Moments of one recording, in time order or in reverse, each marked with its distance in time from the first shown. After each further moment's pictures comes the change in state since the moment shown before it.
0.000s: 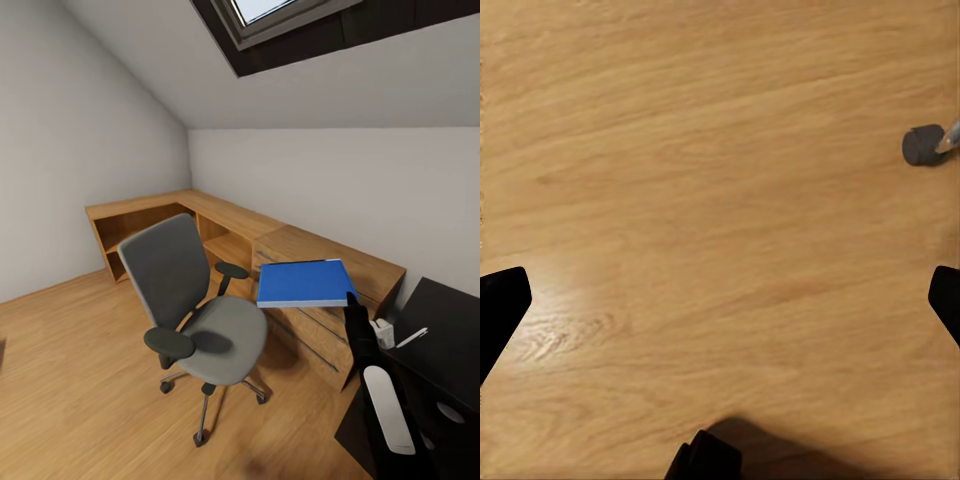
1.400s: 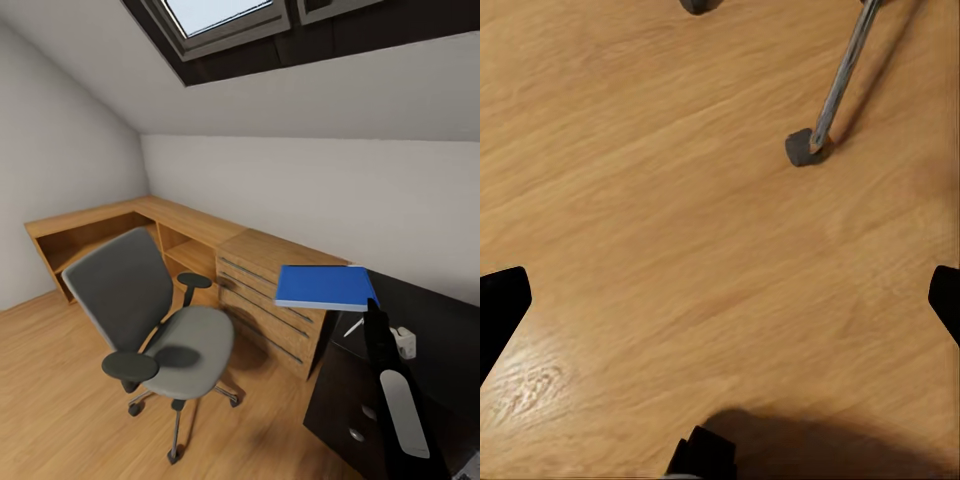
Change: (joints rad) left arm 0.000 -0.003 -0.072 0.069 0.003 -0.102 0.001; right arm 0.000 -0.004 -0.115 0.006 0.005 -0.006 -0.005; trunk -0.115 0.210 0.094
